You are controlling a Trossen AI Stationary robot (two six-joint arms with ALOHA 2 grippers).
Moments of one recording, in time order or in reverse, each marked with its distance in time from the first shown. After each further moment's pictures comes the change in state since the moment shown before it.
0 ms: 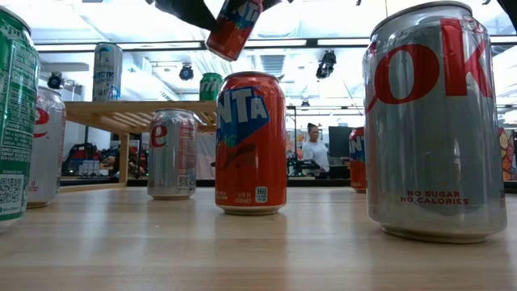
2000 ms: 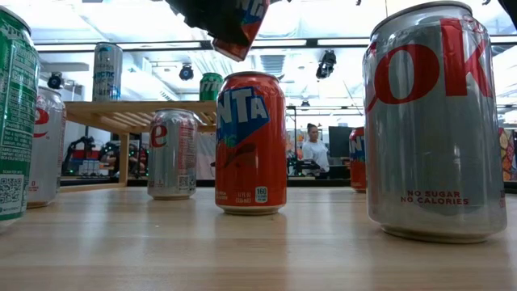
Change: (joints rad) left arm 0.054 0.144 -0.003 0.264 0.041 0.149; right arm 0.002 -0.002 0.002 0.019 -0.036 0.063
